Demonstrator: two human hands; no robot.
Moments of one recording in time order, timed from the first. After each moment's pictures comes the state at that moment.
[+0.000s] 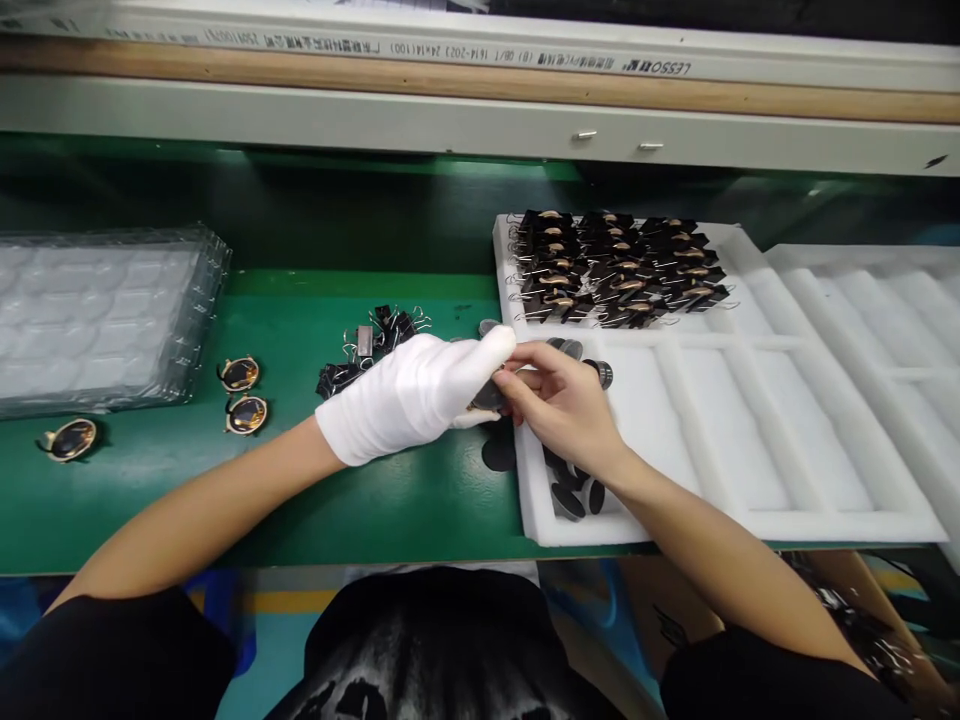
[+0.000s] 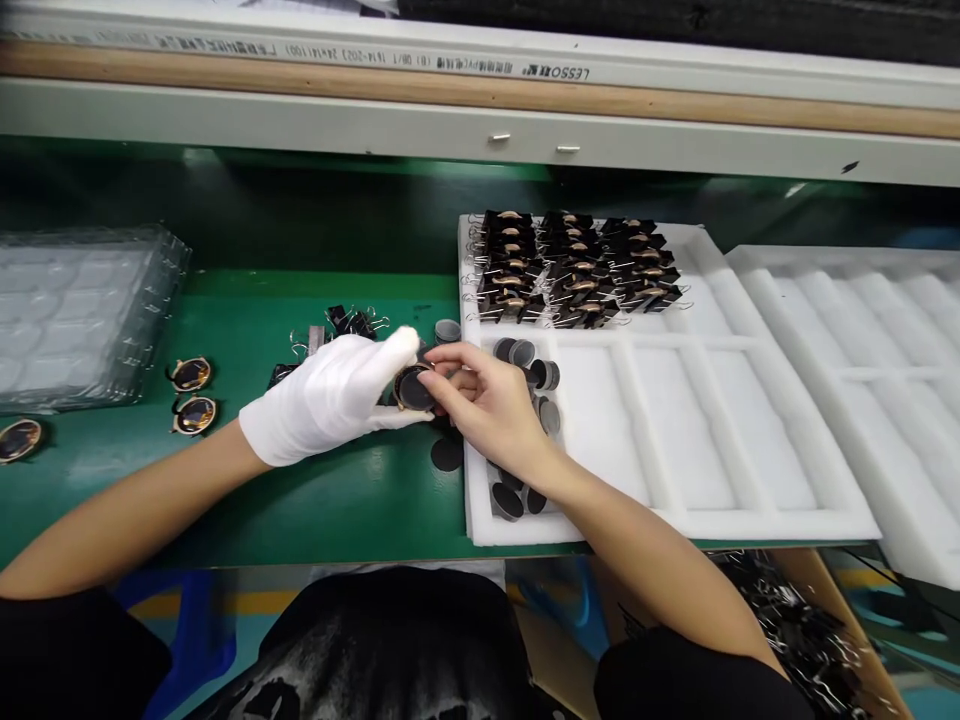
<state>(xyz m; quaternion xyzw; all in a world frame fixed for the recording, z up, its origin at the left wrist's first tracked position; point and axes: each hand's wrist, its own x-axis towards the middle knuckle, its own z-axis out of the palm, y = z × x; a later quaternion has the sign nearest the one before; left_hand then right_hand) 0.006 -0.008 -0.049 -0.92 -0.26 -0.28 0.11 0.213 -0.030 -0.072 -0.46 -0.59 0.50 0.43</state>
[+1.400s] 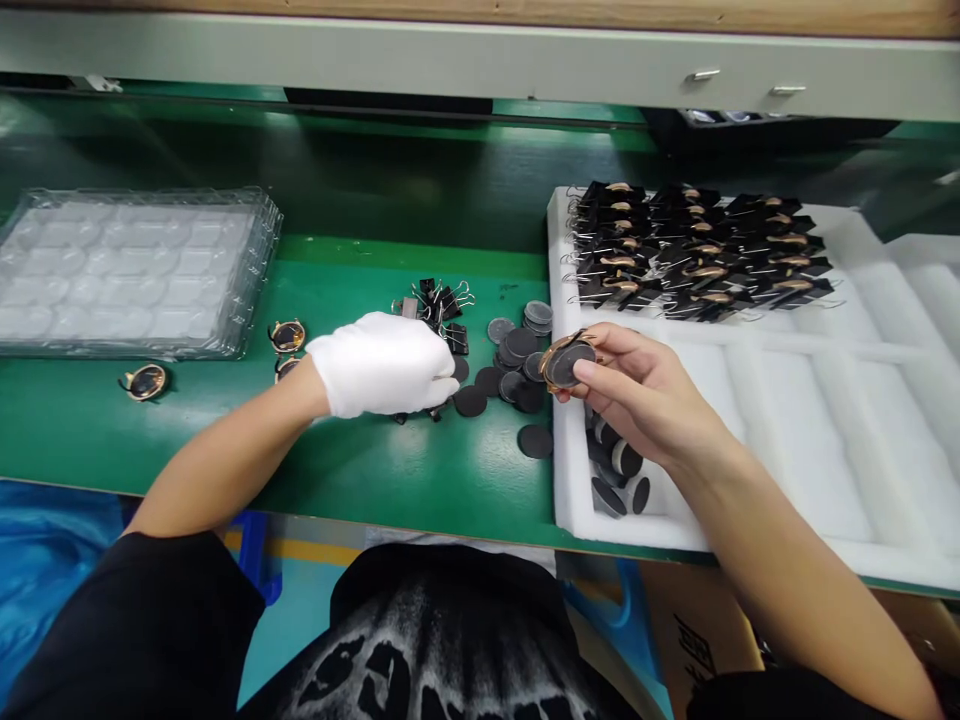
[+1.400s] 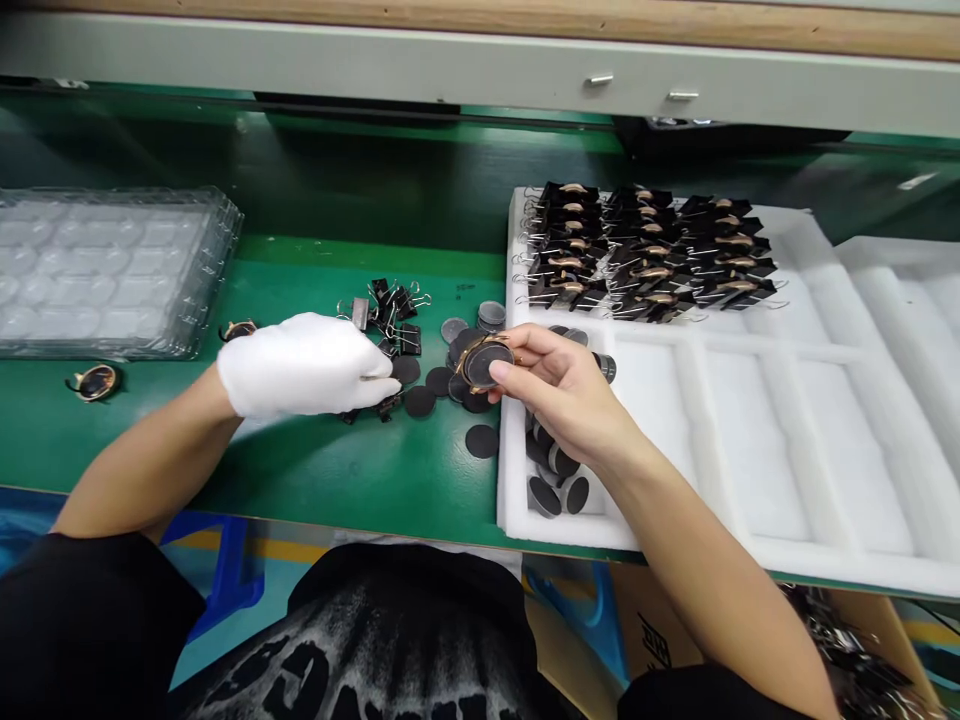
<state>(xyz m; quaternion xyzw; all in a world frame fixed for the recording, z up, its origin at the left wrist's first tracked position) -0.042 -0.007 -0.011 -0.86 -0.48 0.13 -0.13 0.232 -0.025 -0.058 -0.38 -0.49 0.67 0.41</state>
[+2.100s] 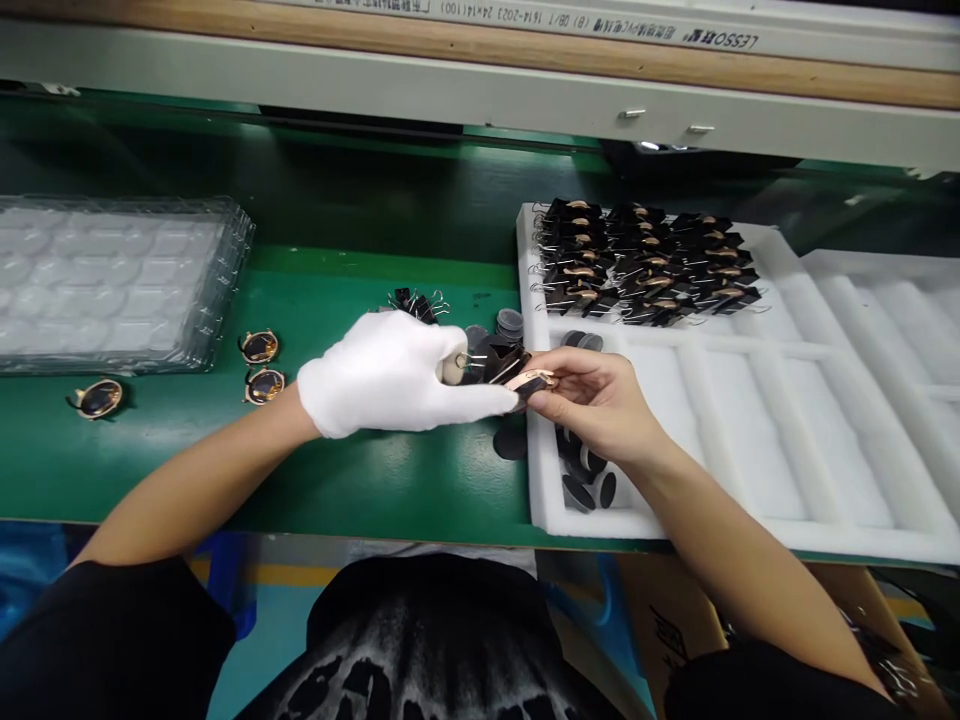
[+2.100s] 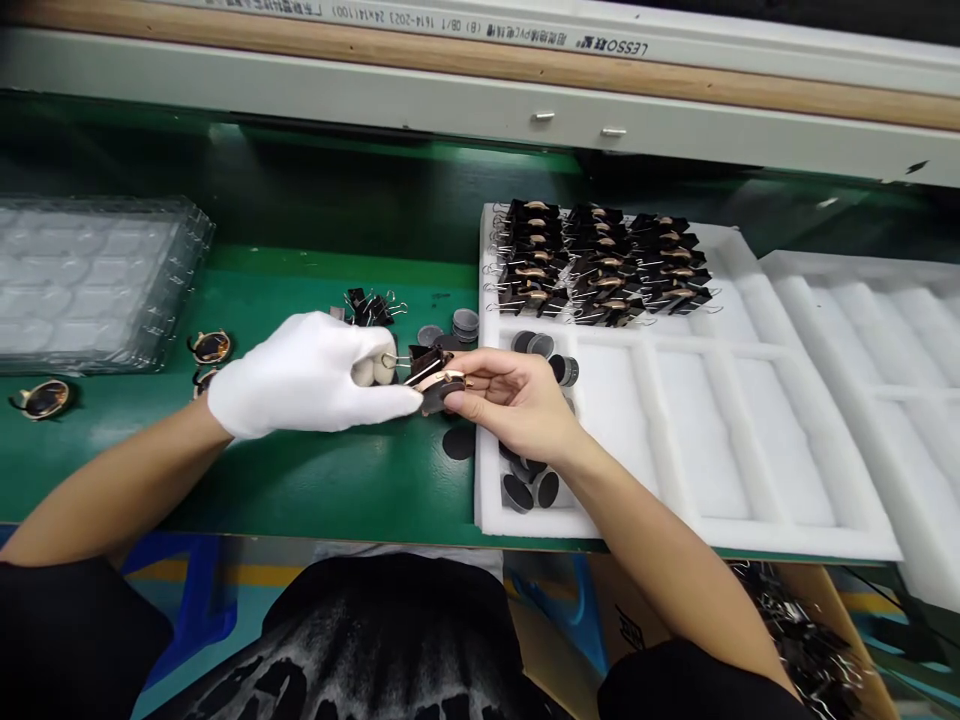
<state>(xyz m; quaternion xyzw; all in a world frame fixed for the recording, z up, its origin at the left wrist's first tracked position) -0.016 -0.019 -0.014 -0.85 -0.49 -0.14 -0.16 0.228 -0.030 -0.061 -0.37 -0.57 0.60 0.42</state>
